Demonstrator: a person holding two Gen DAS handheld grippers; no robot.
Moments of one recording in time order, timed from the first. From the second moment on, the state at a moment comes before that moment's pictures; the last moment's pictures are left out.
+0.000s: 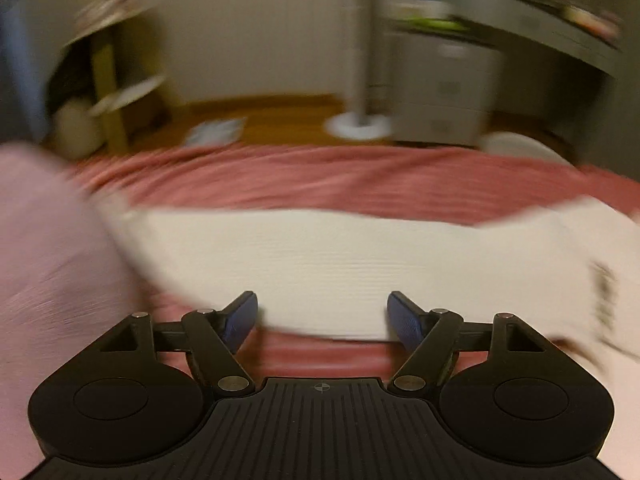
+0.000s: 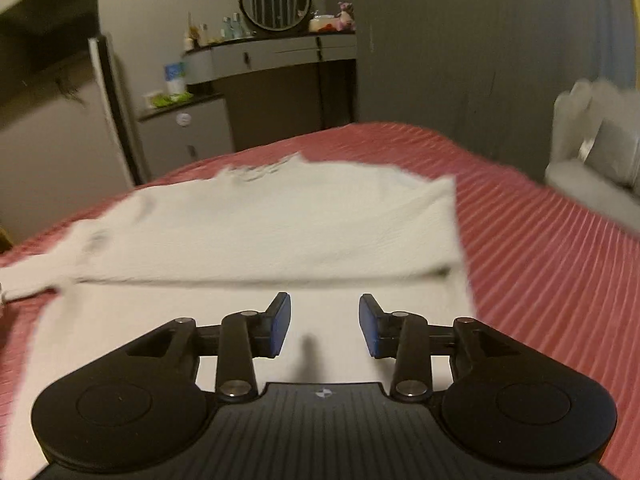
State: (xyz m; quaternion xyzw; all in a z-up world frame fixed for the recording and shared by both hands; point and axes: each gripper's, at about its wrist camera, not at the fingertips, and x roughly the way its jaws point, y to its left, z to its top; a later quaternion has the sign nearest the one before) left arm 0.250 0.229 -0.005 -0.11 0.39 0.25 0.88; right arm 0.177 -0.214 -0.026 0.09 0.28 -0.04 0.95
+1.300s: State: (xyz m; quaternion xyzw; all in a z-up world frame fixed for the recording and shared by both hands) left arm 0.223 0.072 0.060 -0.10 0.26 -0.04 0.96; right arm 0.110 -0.201 -0.028 0.17 0.30 0.00 0.94
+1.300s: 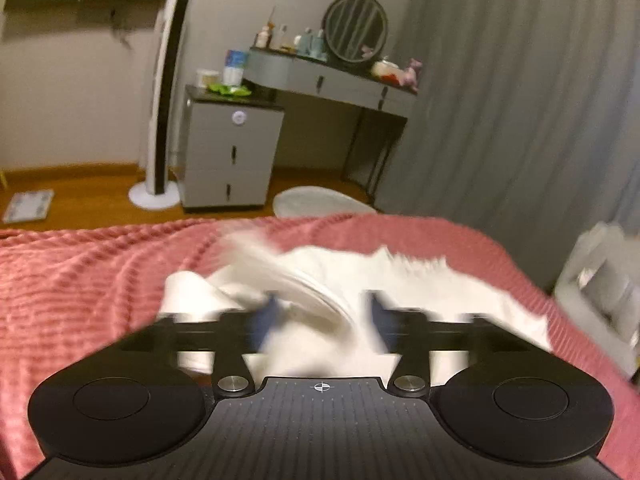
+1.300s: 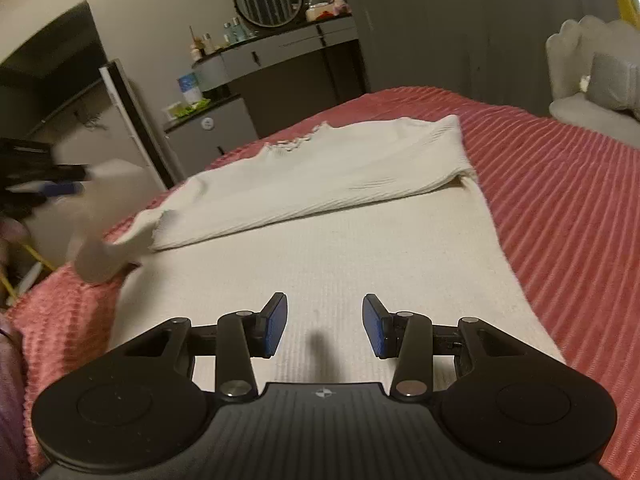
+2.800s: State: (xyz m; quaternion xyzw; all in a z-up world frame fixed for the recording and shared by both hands) left arm 0.204 0.115 -0.032 -0.14 0.35 0.03 0.93; right arm 0.249 -0.250 -0.006 0.20 0.28 -0.08 0.93
